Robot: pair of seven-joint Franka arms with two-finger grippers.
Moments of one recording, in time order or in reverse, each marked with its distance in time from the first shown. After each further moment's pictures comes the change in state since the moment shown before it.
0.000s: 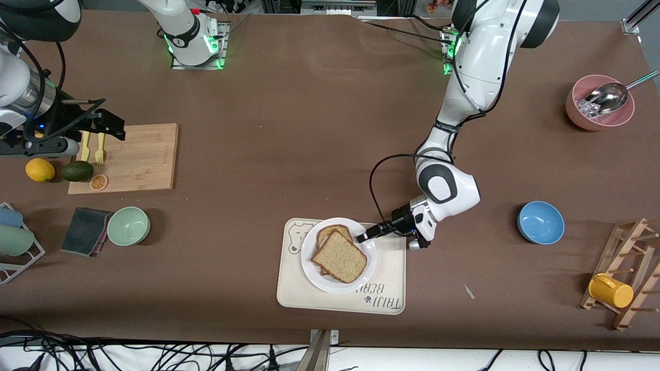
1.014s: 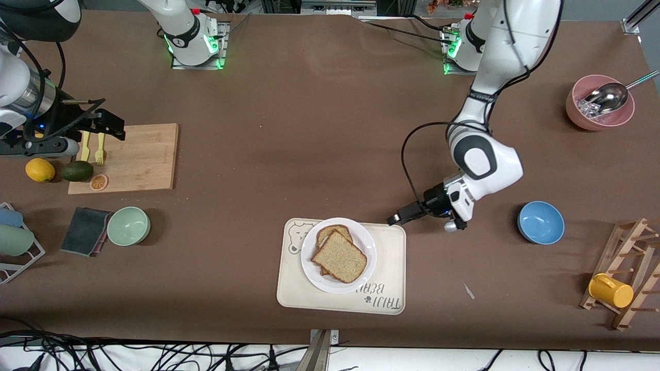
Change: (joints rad) left arm 0.076 -0.377 0.013 -0.390 0.125 0.002 -0.001; right arm 0.000 0.000 0.000 0.000 0.000 0.000 0.000
